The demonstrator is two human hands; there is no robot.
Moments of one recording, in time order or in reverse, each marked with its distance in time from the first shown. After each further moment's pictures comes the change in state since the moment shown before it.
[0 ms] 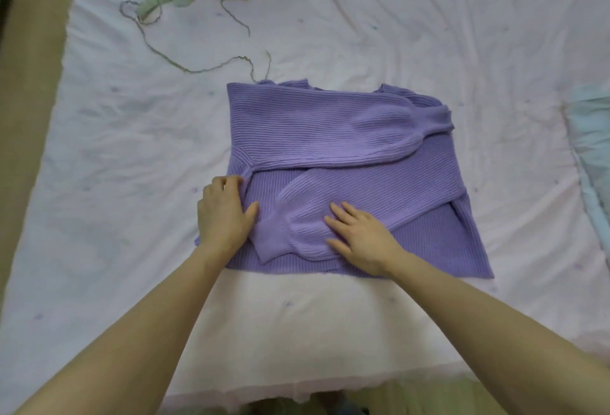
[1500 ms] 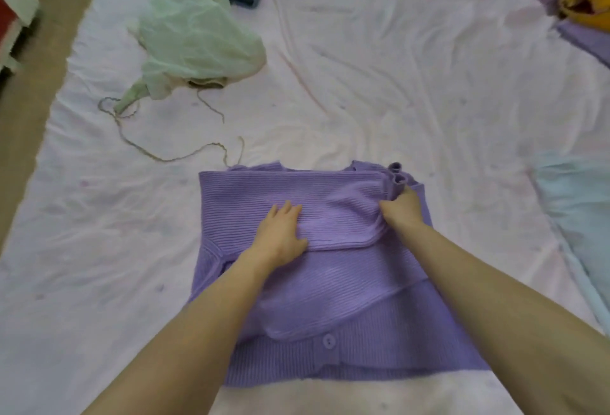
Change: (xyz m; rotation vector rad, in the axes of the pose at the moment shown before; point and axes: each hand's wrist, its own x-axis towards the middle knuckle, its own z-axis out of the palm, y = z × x) left_hand 0.113 0.131 0.014 0.054 -0.511 0.271; right_hand 0.091 0.137 -0.111 0.970 0.525 0.887
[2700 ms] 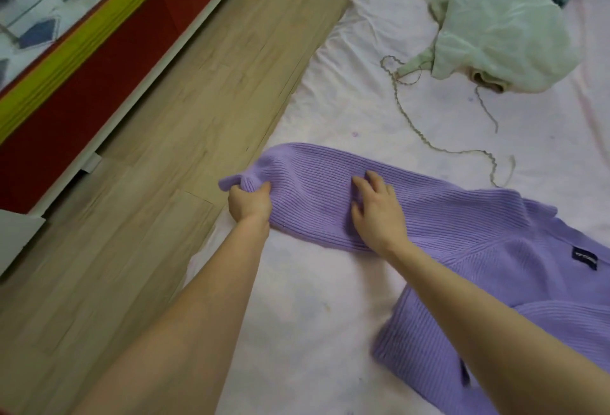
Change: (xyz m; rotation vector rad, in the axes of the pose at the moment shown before) left_hand -0.155 -0.404 -0.056 -1.470 1.003 -0.969; right_hand -0.224 -0.137 0.389 -0.757 -0.386 -1.013
